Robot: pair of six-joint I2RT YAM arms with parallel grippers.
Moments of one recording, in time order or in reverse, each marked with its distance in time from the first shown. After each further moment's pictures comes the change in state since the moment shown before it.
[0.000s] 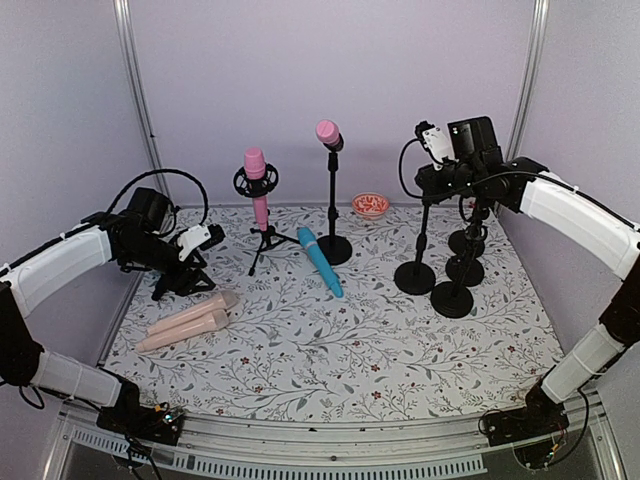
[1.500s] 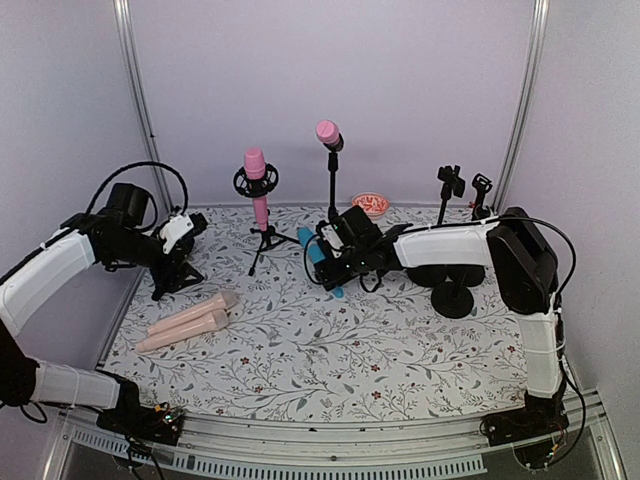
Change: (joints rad) left arm 0.076 -0.103 0.008 -0.014 -0.030 -0.029; right arm 0.283 0.604 0.074 0.192 -0.151 0.272
